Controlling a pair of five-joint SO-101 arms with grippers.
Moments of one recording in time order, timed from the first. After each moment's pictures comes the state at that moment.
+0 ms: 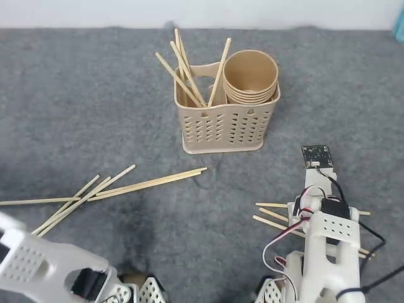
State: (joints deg) left arm -73.0 21.3 8.7 48.0 8.4; right arm 10.3 -47.4 75.8 56.9 16.2
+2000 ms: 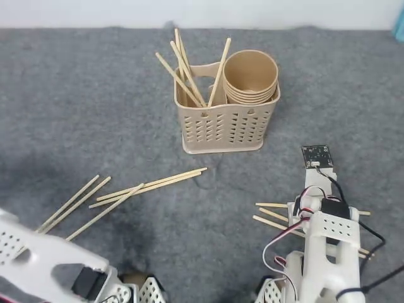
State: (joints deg) left arm -71.8 44.3 -53.6 98.4 8.8; right arm 10.3 -47.4 75.8 56.9 16.2
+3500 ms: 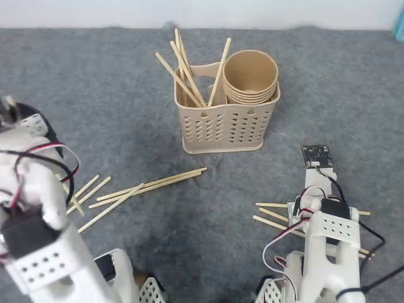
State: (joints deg) left arm -31.8 -58.0 29.4 60.4 3.4; right arm 10.3 -47.4 75.8 56.9 16.2
